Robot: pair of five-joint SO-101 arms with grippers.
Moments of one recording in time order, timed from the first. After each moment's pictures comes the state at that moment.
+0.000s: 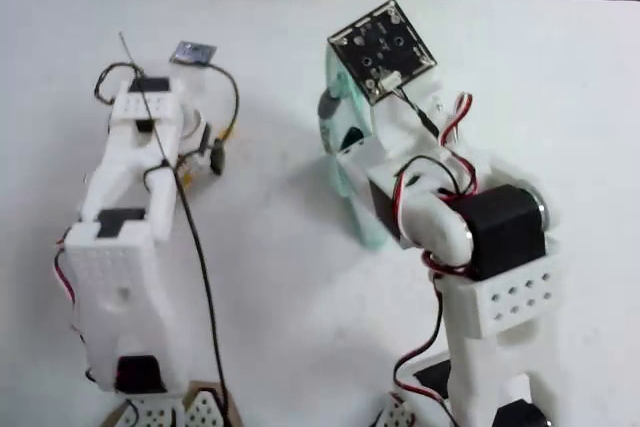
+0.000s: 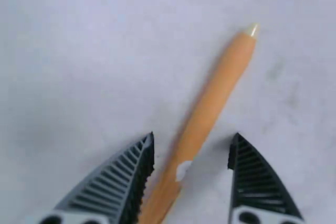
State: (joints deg) left arm -7.3 38.8 -17.0 73.4 -13.3; right arm -23.8 -30.5 -10.5 91.7 16.9
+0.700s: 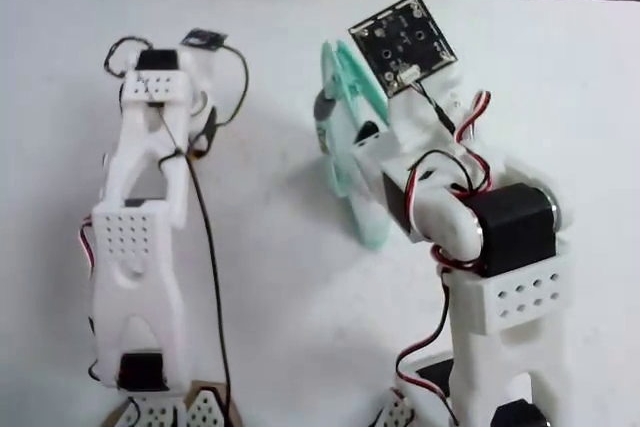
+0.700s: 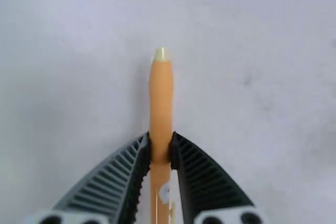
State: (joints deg) left arm -6.5 52.4 -49.8 95.8 -13.6; right arm -19.7 -30.5 -10.6 91.9 16.9
